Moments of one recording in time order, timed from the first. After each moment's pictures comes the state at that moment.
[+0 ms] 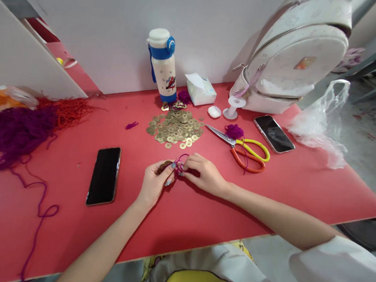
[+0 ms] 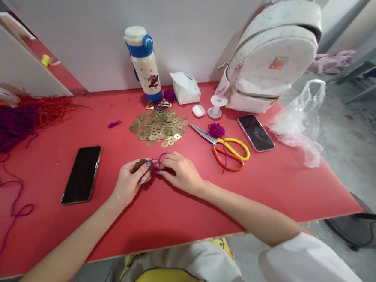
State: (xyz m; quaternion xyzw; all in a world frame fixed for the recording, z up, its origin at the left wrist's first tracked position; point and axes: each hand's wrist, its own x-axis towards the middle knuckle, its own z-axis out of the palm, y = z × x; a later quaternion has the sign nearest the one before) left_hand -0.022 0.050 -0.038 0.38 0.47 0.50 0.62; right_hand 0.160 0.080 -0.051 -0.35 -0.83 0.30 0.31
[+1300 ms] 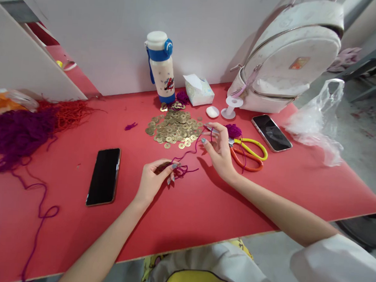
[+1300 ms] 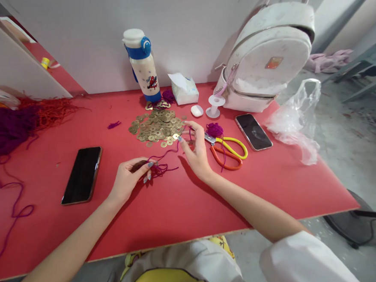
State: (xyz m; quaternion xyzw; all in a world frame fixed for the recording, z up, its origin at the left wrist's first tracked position) left_hand -0.030 0.055 -0.031 0.48 0.54 0.44 0.54; right_hand 0.177 0.108 -0.043 -0.46 -0.63 0.31 0.55
